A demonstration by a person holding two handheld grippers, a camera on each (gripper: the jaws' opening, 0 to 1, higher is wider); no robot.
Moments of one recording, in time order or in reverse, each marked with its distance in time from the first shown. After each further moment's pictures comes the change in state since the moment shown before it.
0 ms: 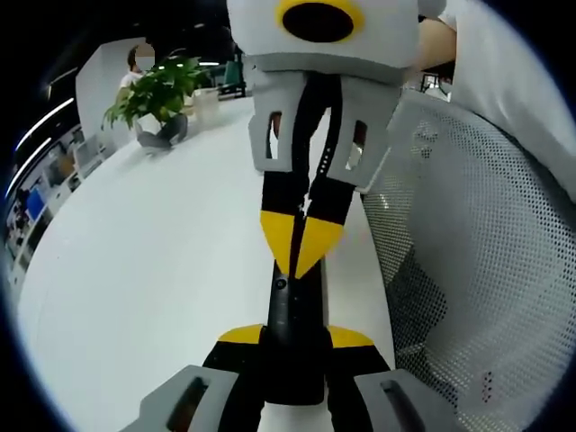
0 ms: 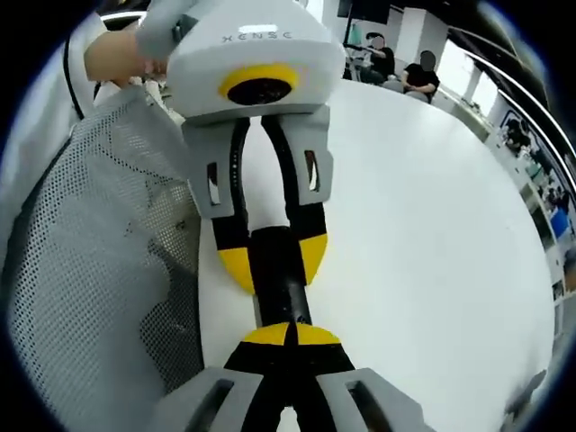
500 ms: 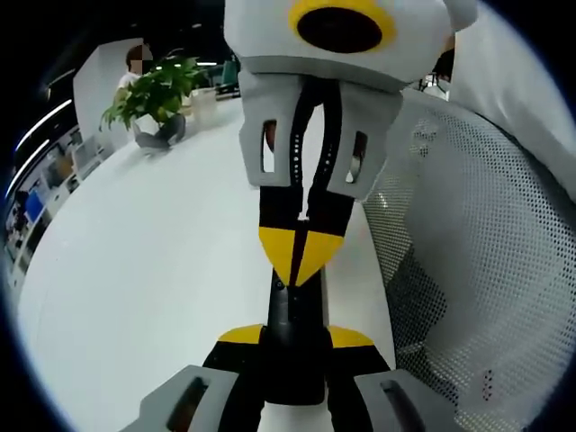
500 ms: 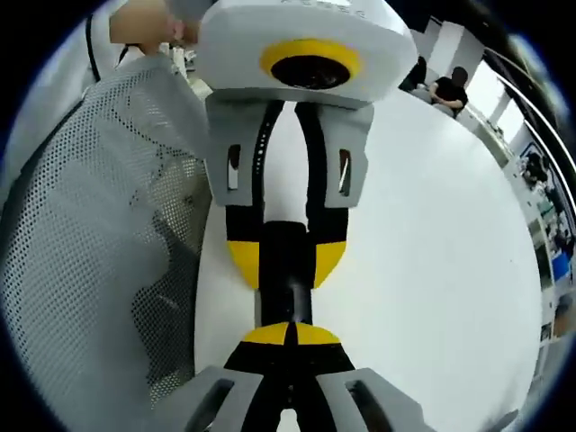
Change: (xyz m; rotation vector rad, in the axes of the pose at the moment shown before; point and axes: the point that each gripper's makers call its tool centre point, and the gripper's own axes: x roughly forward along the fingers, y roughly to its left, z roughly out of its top) left arm 0.000 -0.001 0.000 0.008 0.007 -0.006; right arm 0.006 0.004 0.000 -0.159 0.070 -0.010
